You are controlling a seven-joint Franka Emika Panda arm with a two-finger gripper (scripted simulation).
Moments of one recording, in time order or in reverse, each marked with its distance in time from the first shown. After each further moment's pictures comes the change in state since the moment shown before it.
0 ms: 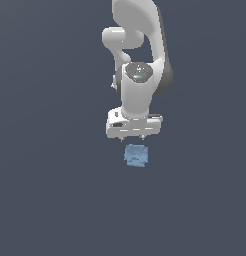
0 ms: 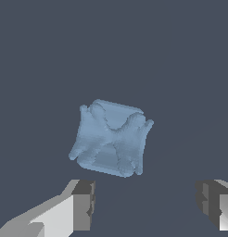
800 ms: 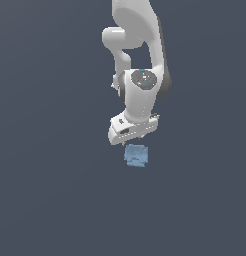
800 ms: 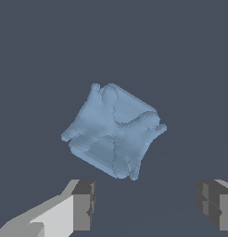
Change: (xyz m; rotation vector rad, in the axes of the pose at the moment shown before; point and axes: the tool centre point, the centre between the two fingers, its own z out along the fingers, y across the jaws) arm -0.006 -0.002 0.022 -0.052 -0.014 -0.318
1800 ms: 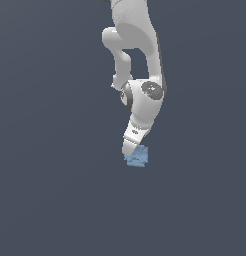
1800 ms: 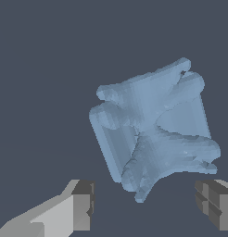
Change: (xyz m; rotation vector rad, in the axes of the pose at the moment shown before) arm -0.009 -0.017 0.044 -0.073 -0.048 -0.686
